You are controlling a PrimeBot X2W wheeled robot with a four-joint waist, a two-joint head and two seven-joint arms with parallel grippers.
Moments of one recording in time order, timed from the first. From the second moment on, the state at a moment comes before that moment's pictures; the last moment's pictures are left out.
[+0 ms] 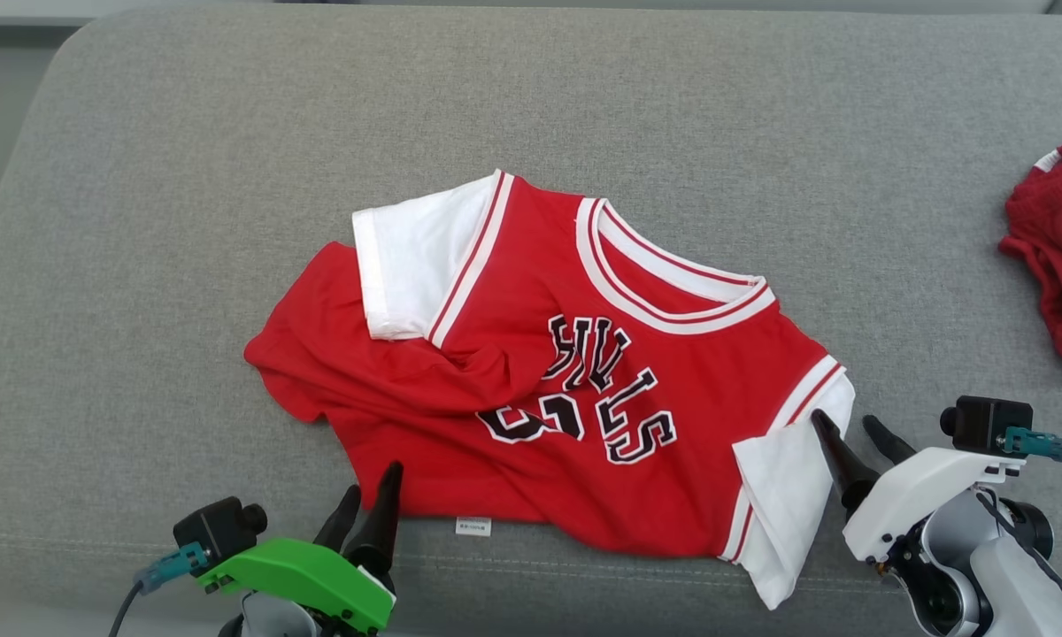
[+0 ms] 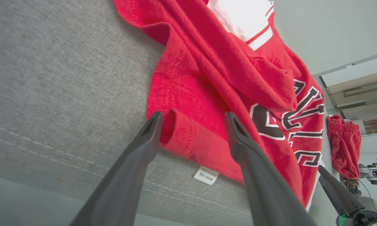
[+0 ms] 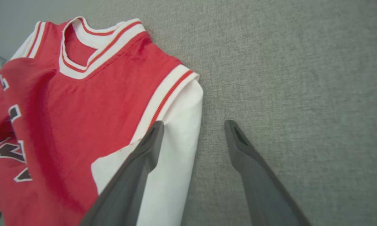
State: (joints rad) left arm -0.11 0.23 -0.64 0.18 -1.29 0.11 -0.20; right arm -0.03 -0.21 0.23 0.27 0.60 -0.02 0.11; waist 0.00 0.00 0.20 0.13
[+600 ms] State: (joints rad) left arm 0.00 0.20 -0.60 0.14 -1.42 0.12 -0.18; right arm -0.06 -0.22 0.24 0.28 0.60 -0.01 0.12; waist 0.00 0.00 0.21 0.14
